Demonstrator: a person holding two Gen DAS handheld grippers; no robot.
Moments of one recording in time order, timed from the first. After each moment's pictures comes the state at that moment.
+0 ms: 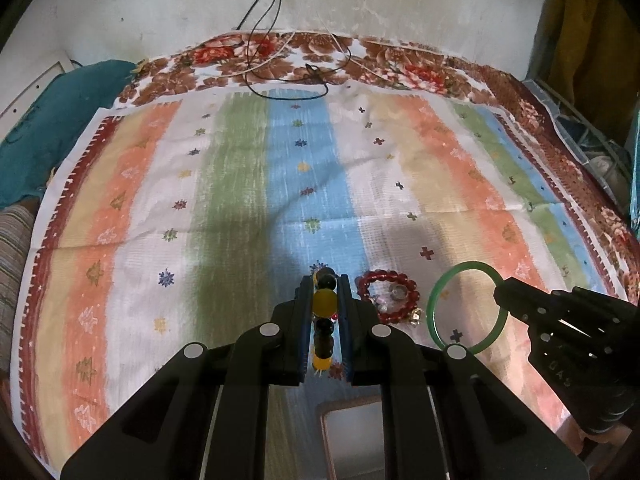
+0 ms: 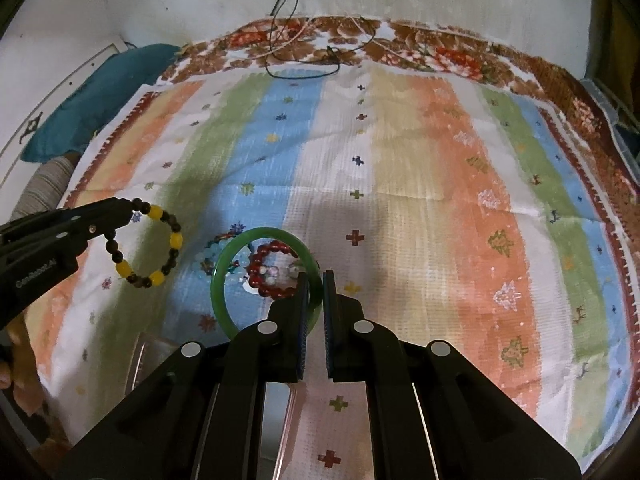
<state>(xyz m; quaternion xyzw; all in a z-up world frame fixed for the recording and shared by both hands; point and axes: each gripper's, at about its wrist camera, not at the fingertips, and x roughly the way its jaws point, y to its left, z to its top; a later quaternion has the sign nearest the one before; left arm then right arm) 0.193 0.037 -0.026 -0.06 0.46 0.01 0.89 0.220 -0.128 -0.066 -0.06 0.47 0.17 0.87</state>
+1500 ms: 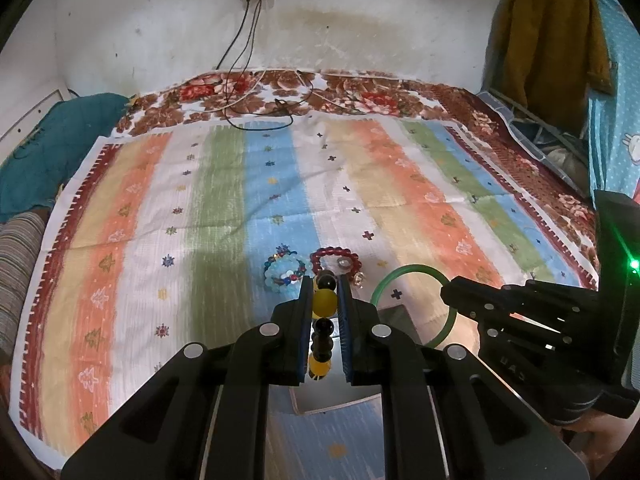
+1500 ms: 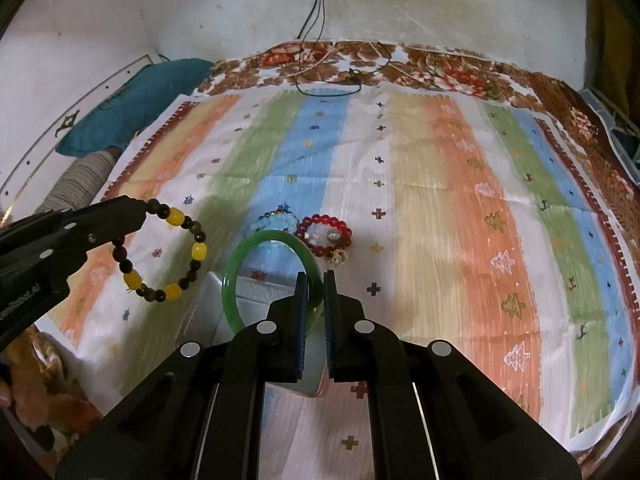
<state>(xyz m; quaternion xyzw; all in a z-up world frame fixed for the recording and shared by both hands) 0.088 0.005 0.015 -0.04 0.40 -0.03 0.92 0.132 -0.142 -0.037 -0.04 0.43 0.21 0.88</state>
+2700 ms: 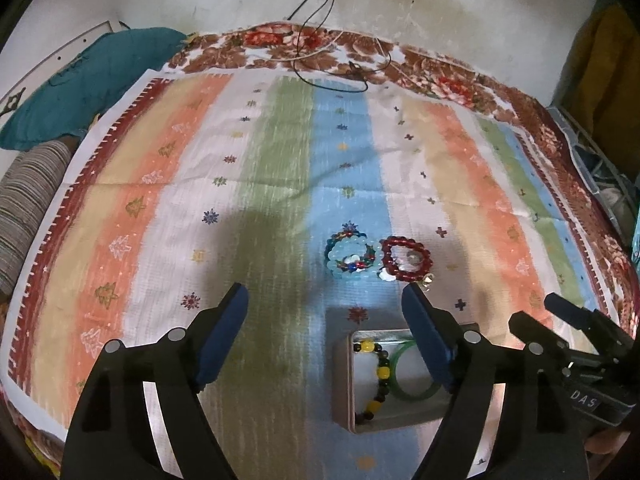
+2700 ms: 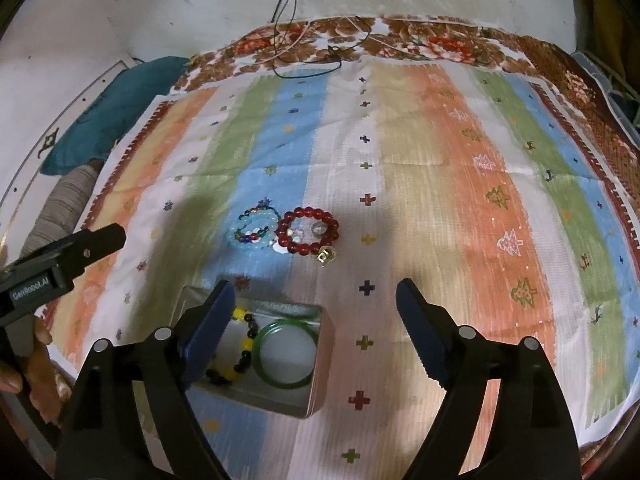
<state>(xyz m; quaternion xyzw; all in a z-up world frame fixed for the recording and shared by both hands) 0.127 0.063 -0.023 -0.11 0.46 0.06 0.88 0.169 -0.148 -0.057 -0.01 0.47 0.18 0.86</state>
